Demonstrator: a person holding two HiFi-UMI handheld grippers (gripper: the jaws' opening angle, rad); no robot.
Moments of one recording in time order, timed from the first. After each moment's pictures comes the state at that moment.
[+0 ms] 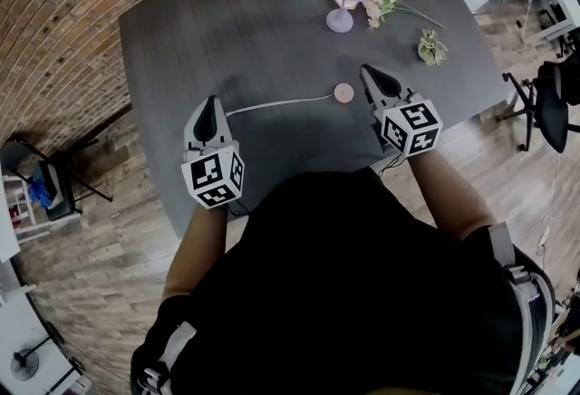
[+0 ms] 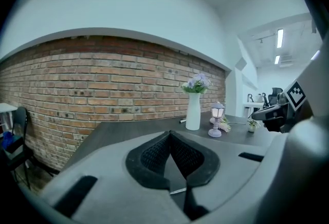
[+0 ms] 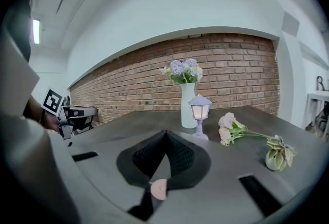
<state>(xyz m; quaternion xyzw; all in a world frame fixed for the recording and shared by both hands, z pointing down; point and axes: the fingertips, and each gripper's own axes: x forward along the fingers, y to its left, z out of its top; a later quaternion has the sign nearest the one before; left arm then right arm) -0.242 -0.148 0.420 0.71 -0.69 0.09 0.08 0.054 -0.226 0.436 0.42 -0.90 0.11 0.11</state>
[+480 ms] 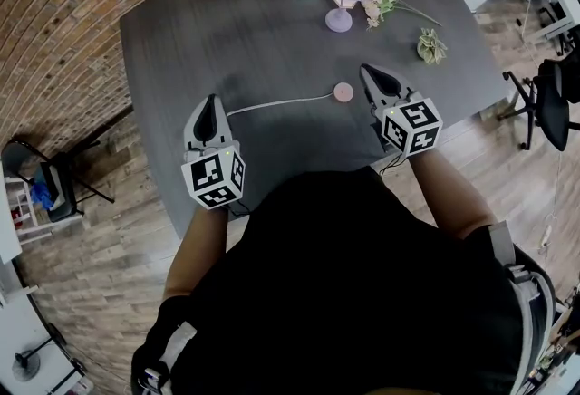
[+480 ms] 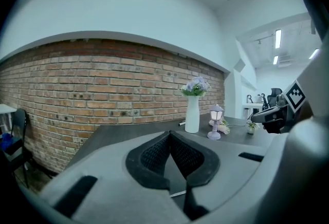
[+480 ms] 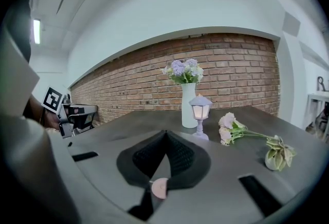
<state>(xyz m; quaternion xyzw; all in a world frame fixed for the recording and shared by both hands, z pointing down) -0.239 -0.147 0.410 0.71 -0.69 0.08 0.07 0.054 -0.224 0.434 0.41 -0.90 0.10 0.11</state>
